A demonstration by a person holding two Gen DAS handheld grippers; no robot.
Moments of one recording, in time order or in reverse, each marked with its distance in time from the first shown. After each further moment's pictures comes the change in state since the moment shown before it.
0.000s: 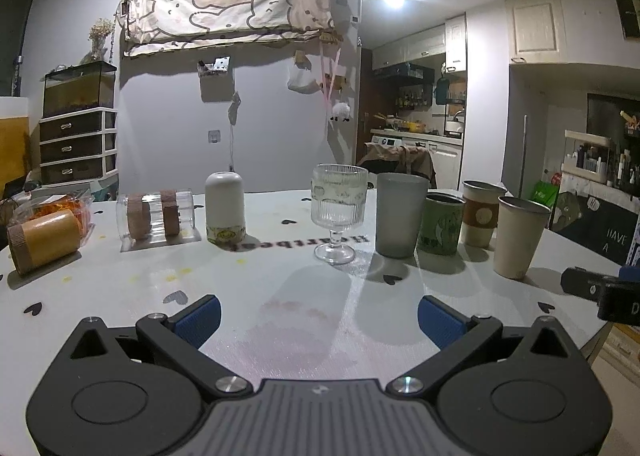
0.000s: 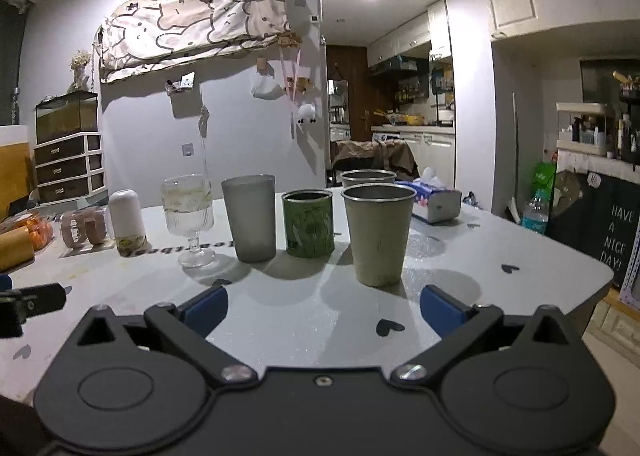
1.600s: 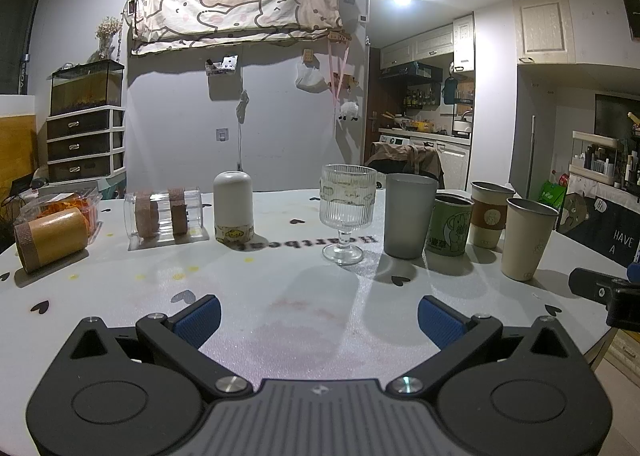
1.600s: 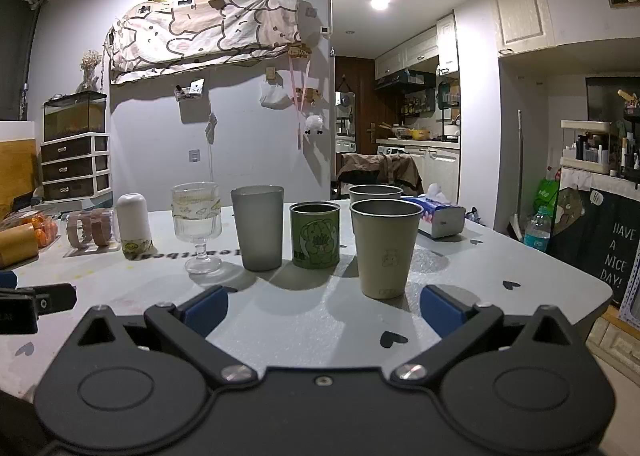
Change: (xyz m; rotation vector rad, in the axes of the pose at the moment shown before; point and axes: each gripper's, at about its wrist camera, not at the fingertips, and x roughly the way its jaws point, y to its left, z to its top) left arm 0.001 0.001 0.001 -0.009 0.005 0.018; right arm -0.007 0.005 0.000 -0.027 -0.026 0.010
